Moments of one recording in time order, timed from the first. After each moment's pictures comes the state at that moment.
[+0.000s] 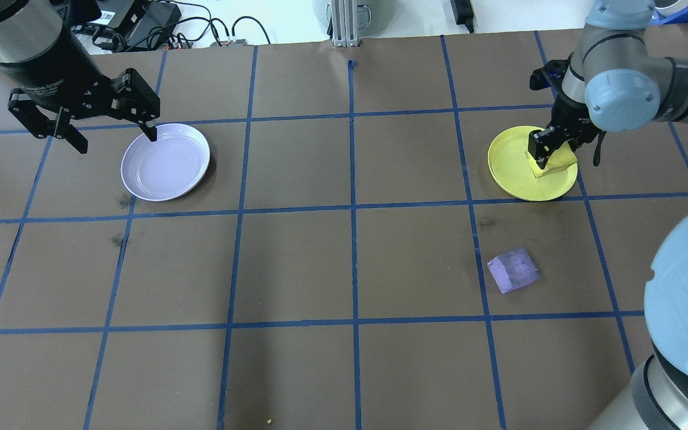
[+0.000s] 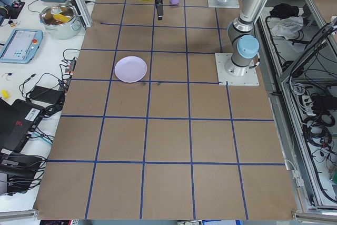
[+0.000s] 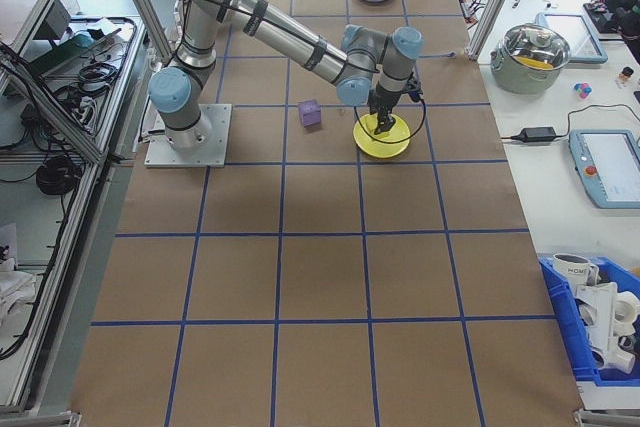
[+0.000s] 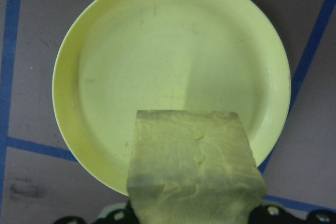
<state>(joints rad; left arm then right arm) -1.46 -1.55 -1.54 -1.63 1.58 -0.06 1.34 -1.13 1.64 -1.97 -1.67 -0.50</state>
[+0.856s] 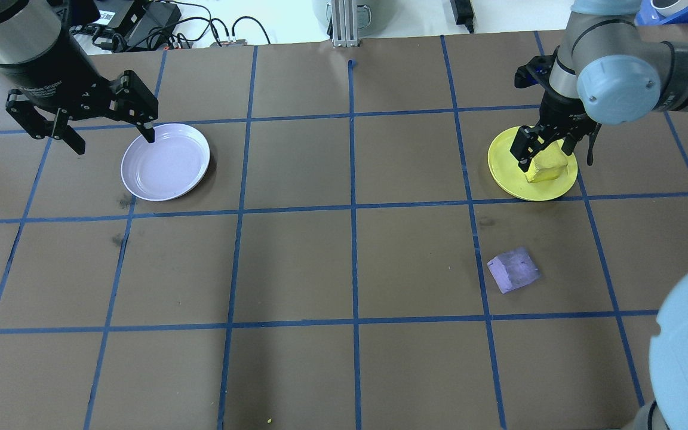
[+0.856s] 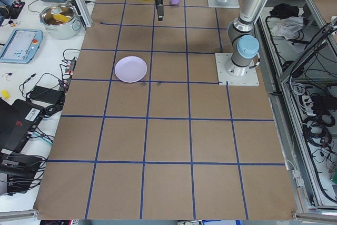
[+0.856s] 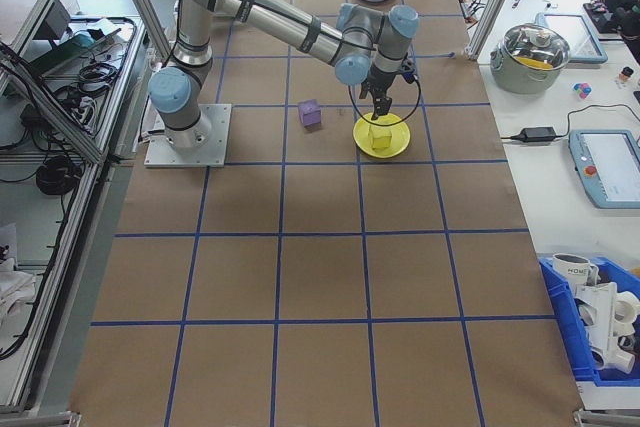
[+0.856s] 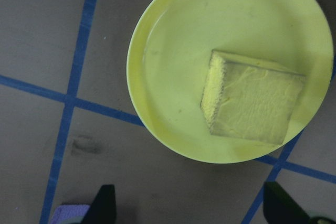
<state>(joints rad) -1.46 -1.55 -1.54 -1.63 1.59 -0.05 1.40 -1.21 1.64 -1.85 -1.67 -0.49</state>
